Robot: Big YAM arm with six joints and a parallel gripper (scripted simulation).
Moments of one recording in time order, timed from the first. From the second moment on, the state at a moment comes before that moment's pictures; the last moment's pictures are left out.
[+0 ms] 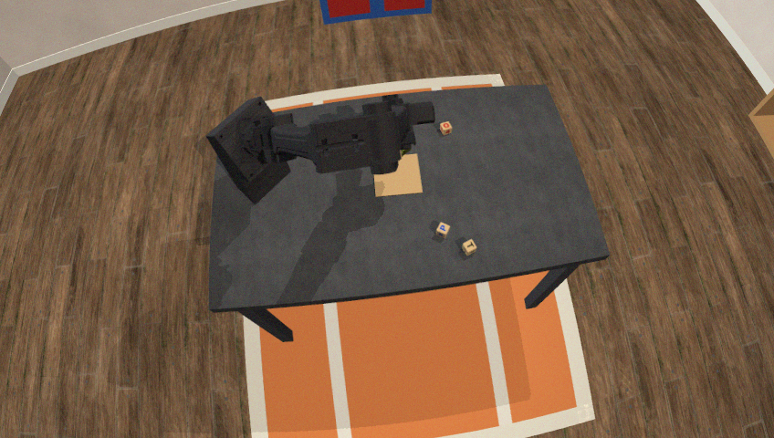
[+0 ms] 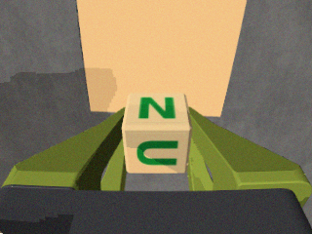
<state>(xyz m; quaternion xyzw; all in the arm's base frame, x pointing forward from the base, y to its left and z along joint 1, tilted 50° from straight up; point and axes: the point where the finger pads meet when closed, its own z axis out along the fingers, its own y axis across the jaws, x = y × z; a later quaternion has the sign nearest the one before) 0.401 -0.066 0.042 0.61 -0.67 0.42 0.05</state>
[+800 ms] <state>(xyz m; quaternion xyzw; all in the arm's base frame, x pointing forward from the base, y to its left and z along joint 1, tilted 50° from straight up) 0.423 -0.096 0.012 0.63 -0.66 0.42 0.06</state>
